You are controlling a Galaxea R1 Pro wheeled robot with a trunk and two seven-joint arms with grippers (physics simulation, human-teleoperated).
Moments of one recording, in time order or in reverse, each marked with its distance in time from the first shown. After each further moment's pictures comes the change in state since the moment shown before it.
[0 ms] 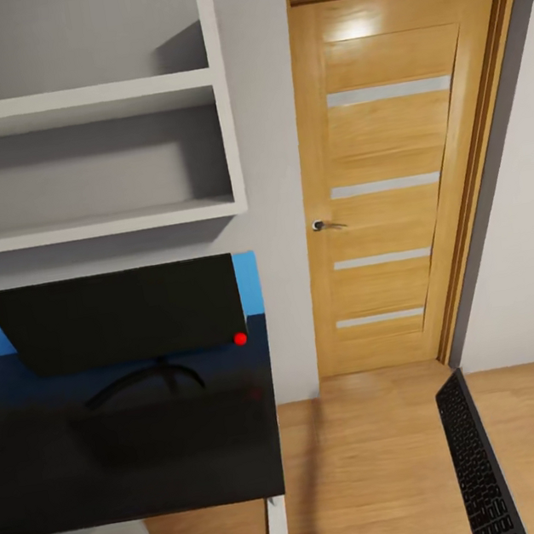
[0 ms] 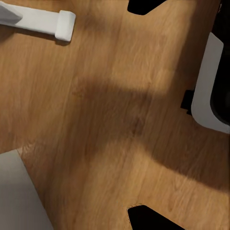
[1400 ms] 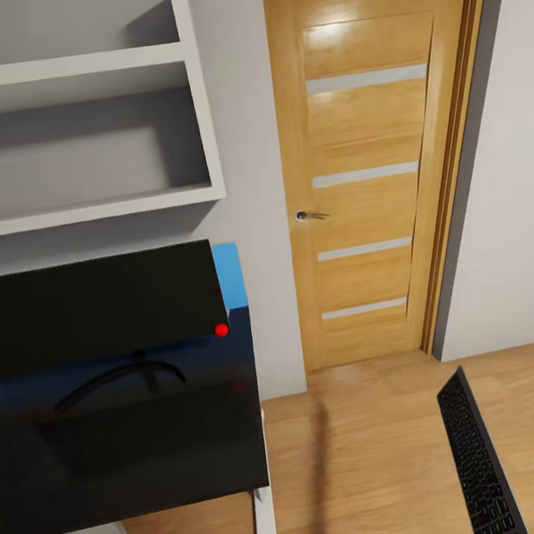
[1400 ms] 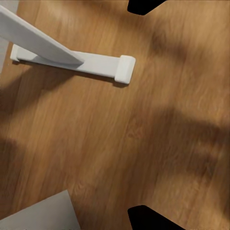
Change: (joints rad) left arm -0.001 0.009 -0.001 -0.412 0.071 0.228 -0.006; right arm 0.000 -0.002 -0.003 -0.001 -0.002 0.000 -0.003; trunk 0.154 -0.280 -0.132
